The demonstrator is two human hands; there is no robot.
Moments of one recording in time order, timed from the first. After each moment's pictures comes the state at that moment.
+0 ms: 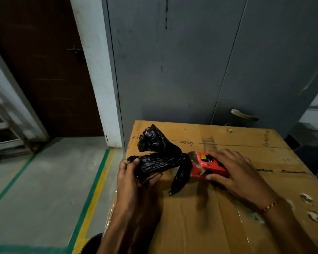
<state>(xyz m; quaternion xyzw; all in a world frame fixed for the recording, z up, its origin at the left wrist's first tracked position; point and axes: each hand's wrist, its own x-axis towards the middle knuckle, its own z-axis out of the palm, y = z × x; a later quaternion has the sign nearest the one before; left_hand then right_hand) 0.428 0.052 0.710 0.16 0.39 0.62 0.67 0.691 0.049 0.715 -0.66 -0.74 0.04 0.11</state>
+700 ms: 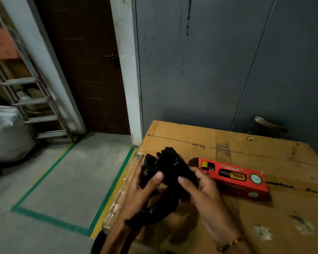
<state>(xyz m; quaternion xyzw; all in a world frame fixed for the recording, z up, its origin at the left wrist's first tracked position) 0.446 0.004 0.706 0.41 0.44 0.57 0.57 0.605 0.016 0.689 -0.44 -0.49 0.58 0.48</state>
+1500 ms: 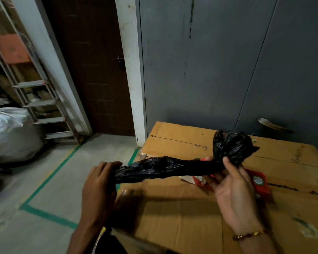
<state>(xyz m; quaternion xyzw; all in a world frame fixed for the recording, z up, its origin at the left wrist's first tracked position) 0.358 0.004 0.685 0.64 0.68 0.35 -0.06 0.641 0.025 0.720 -0.35 -0.23 0.62 0.66</state>
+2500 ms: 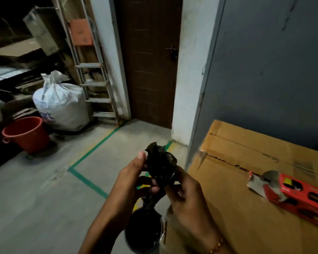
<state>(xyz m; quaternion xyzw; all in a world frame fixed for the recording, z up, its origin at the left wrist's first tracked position) 0.298 -0.064 0.735 0.33 0.55 0.59 0.49 0.434 -0.010 0.690 -0.31 -0.72 0.47 0.40</state>
